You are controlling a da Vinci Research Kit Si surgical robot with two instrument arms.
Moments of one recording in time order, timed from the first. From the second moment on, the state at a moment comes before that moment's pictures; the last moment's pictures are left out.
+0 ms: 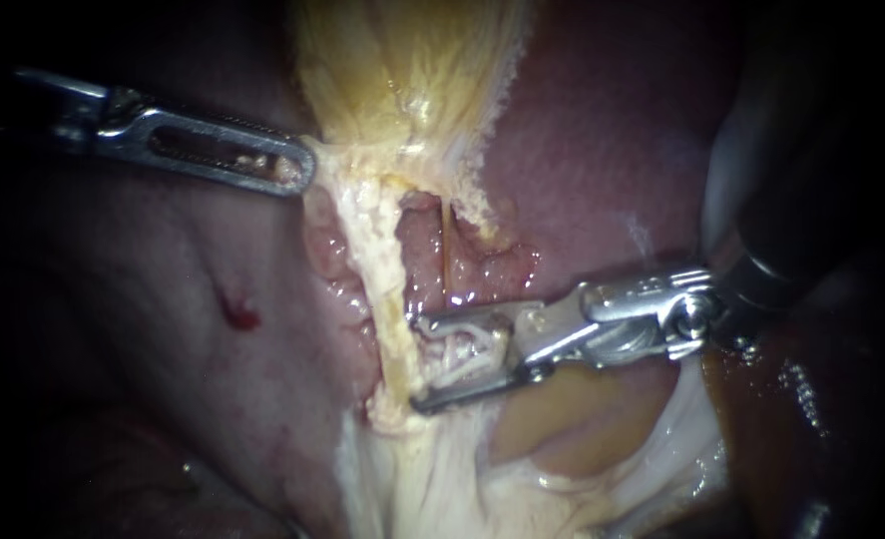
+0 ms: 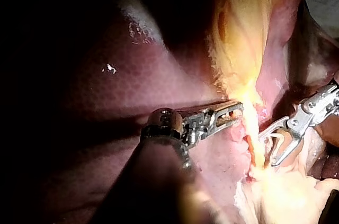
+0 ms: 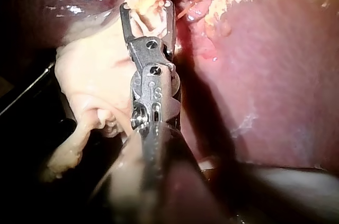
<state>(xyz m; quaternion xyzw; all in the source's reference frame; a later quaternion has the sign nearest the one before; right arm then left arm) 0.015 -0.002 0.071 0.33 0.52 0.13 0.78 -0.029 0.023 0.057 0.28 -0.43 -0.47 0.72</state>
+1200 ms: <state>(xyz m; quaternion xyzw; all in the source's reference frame) 0.020 -0.003 0.071 0.38 0.57 0.13 0.71 -0.029 0.023 0.057 0.28 -0.43 -0.47 0.72</state>
